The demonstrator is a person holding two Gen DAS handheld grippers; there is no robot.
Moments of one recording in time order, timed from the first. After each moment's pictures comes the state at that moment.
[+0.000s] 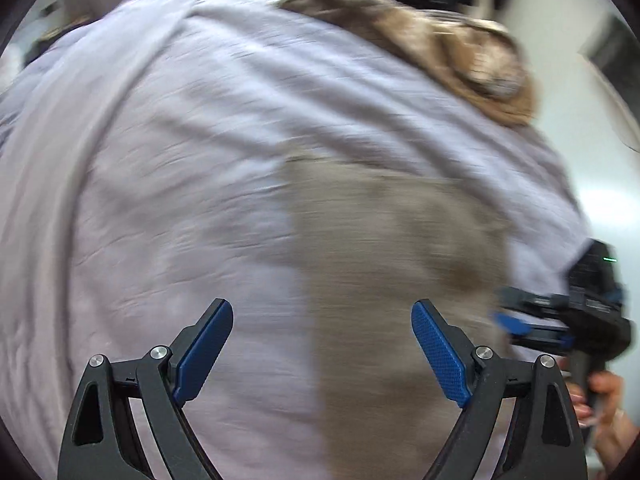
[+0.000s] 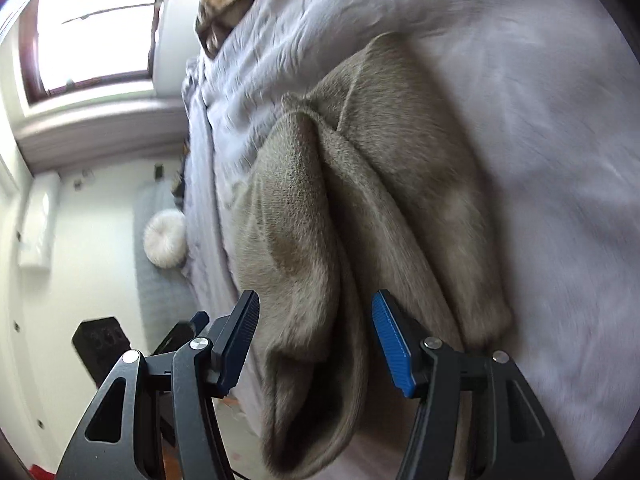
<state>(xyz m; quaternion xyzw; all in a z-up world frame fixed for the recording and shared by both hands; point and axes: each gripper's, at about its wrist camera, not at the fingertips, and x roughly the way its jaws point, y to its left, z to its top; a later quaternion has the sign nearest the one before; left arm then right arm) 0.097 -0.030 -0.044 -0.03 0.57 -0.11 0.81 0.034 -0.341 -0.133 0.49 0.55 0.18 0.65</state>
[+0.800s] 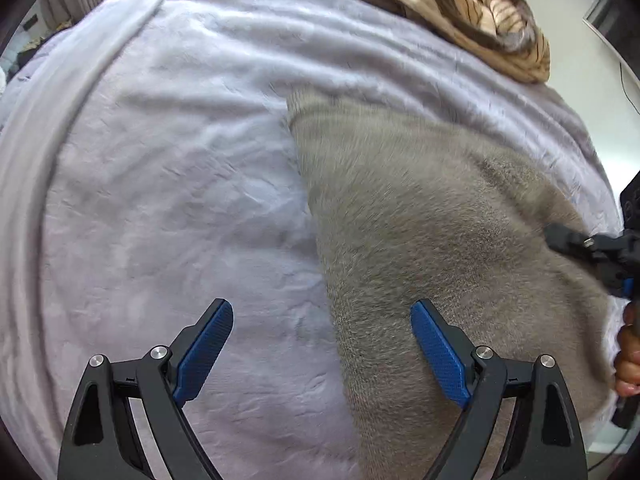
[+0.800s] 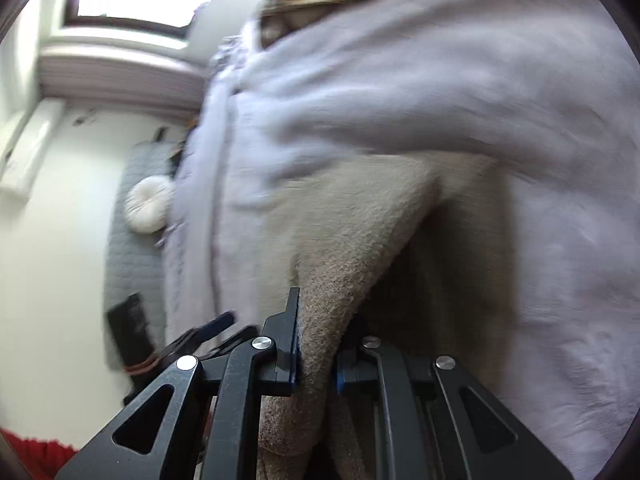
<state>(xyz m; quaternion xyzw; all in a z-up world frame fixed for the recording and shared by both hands) 0.099 -0.072 -0.100 0.00 0.60 -0.14 0.79 0.089 -0.344 -0.089 0.38 0.54 0.19 0.73</state>
